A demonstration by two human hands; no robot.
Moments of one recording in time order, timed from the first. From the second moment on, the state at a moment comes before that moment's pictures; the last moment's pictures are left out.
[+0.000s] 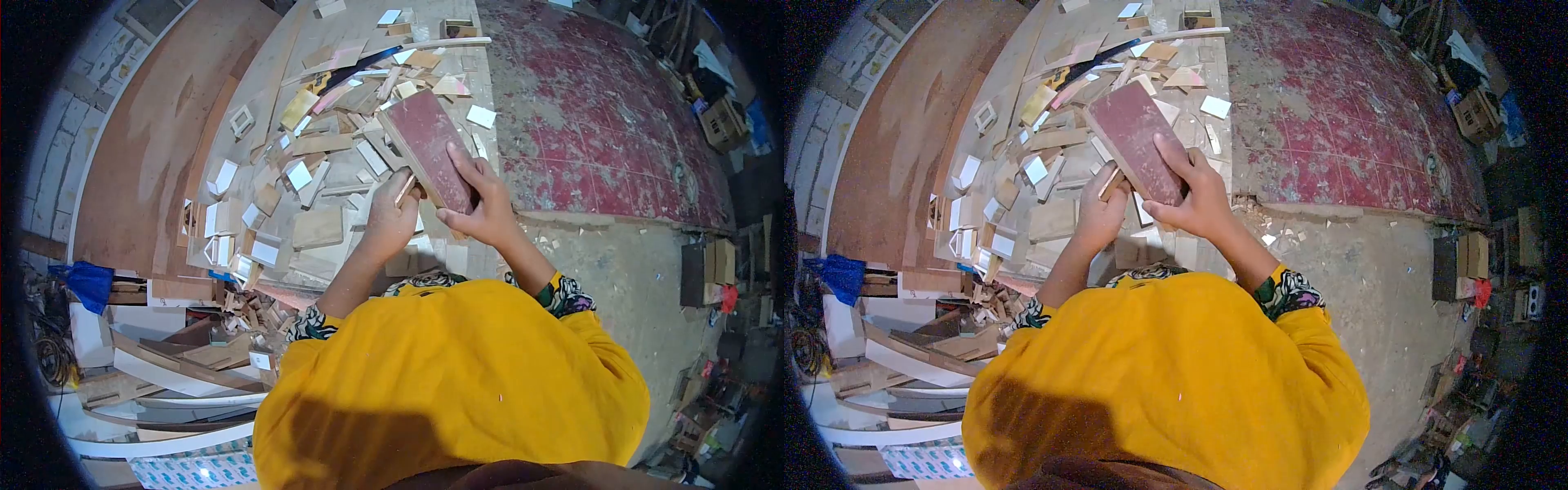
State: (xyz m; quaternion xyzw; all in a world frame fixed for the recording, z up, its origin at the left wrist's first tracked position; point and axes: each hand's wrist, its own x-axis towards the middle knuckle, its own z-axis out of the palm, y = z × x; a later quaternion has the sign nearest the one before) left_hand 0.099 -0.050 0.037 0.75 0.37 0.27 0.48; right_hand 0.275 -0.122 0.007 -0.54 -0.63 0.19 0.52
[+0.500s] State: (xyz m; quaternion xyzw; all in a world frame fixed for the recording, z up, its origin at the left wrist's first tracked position) left_hand 0.081 -0.015 0.023 0.82 0.31 0.40 0.25; right_hand 0.309 -0.131 -0.015 -0.53 -0.63 0.23 0.53
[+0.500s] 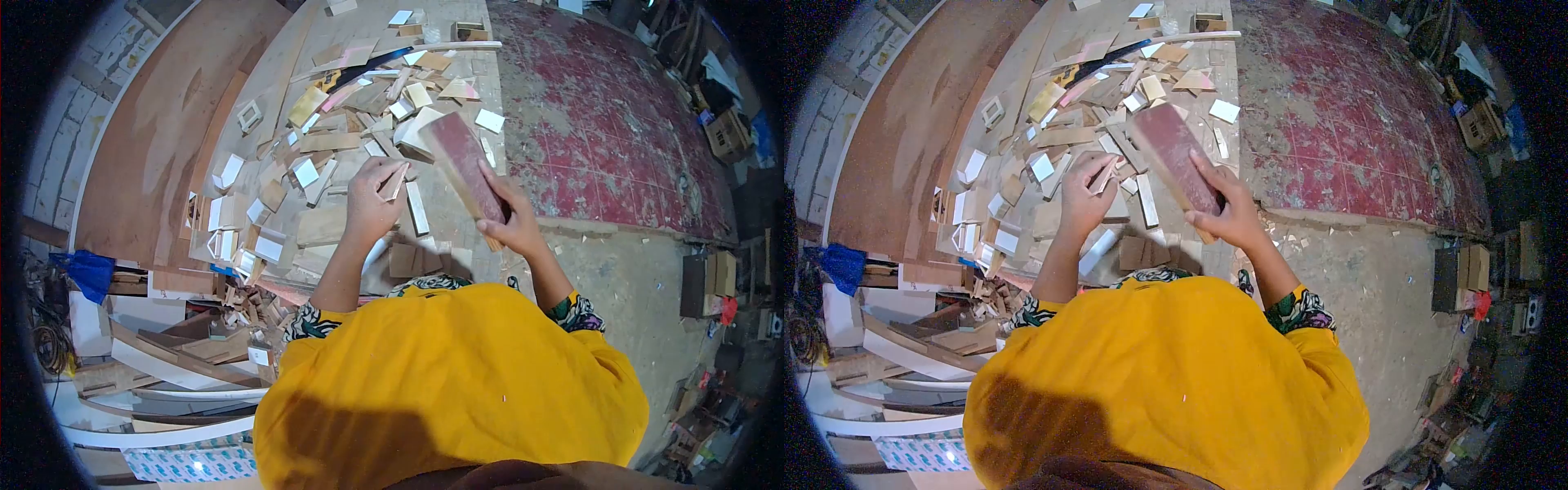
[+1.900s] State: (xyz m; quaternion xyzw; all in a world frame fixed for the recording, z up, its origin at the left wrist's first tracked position) left_hand 0.072 -0.011 0.036 0.82 0.42 0.34 0.20; right_hand 0.267 -0.140 0.009 -0.50 -0.71 0.22 0.45
